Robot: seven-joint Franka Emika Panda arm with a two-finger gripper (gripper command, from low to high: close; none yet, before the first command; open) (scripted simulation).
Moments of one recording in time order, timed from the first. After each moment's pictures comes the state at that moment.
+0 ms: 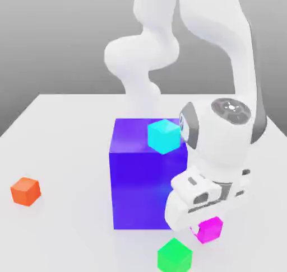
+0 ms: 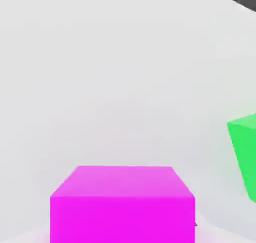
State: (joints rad) arm 0.71 0.31 -0.37 -2.52 0.24 2.81 0.67
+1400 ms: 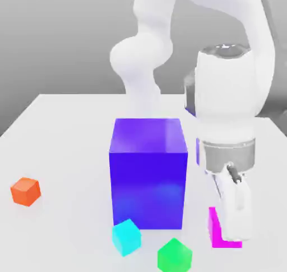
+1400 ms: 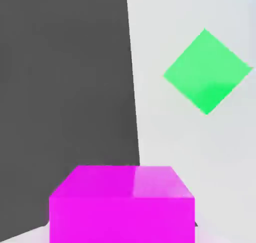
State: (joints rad) arm 1.03 0.26 -0.78 -2.38 0.43 2.68 2.49
